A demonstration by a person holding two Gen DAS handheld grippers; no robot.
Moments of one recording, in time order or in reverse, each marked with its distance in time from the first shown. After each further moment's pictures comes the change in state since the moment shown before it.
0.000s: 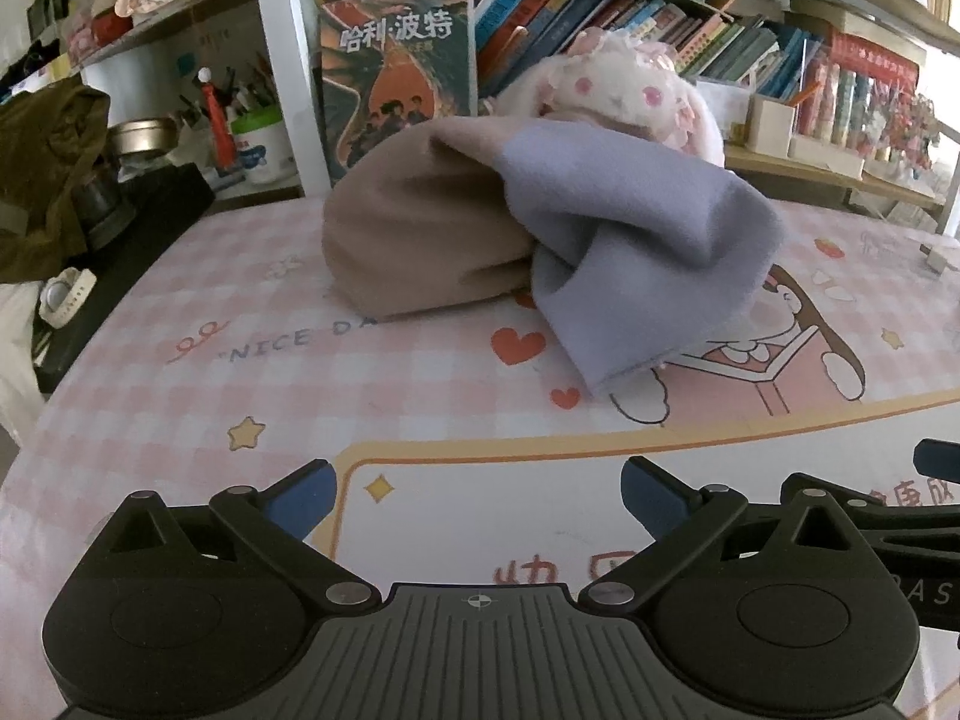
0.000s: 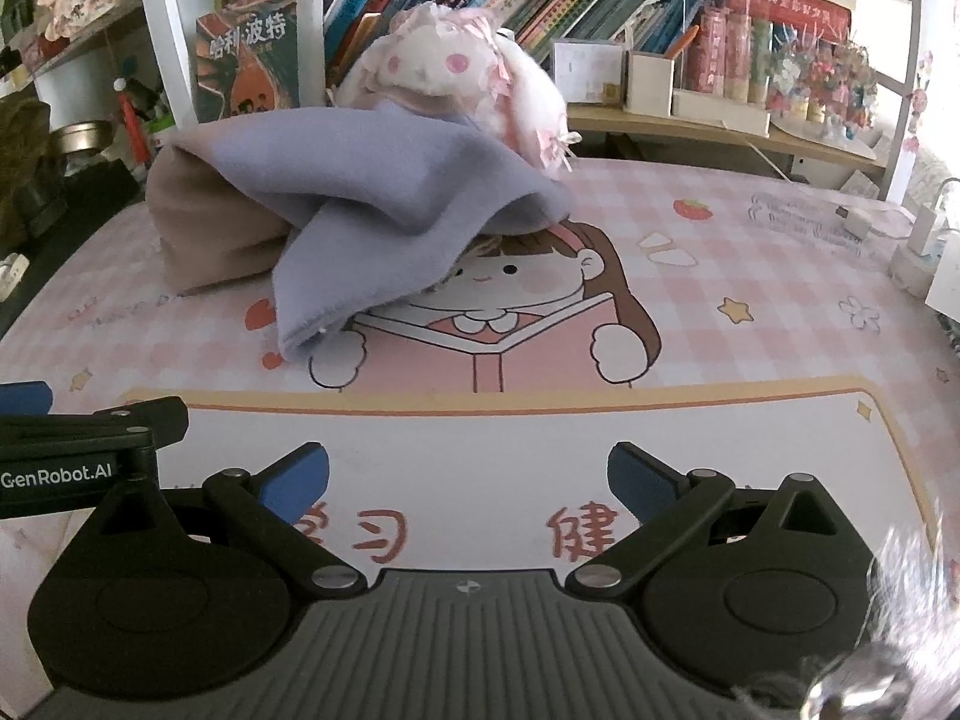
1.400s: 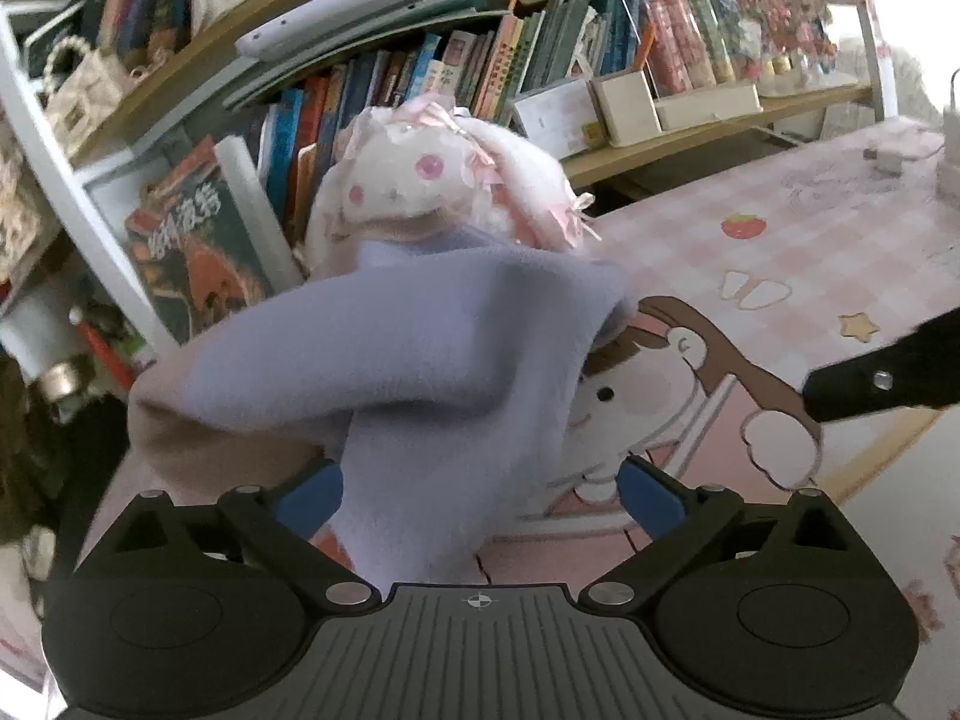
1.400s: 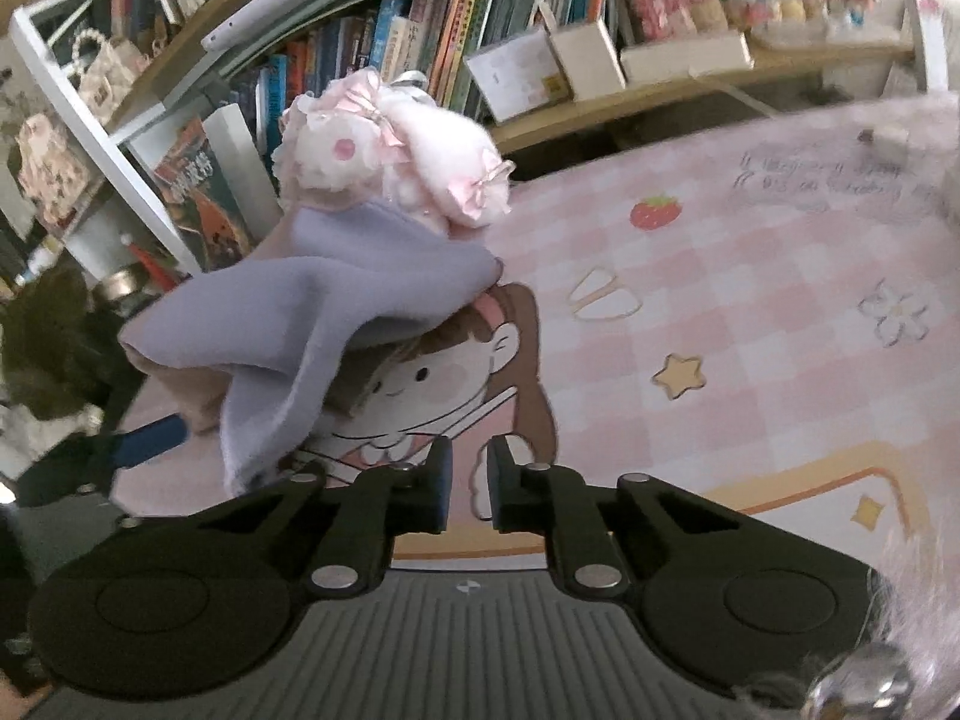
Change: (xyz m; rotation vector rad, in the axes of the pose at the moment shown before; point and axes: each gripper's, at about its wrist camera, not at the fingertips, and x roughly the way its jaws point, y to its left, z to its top) left arm 0.062 -0.148 0.050 0.386 -0.141 0.090; right arm 0.037 -0.151 0.058 0.268 0.028 0.332
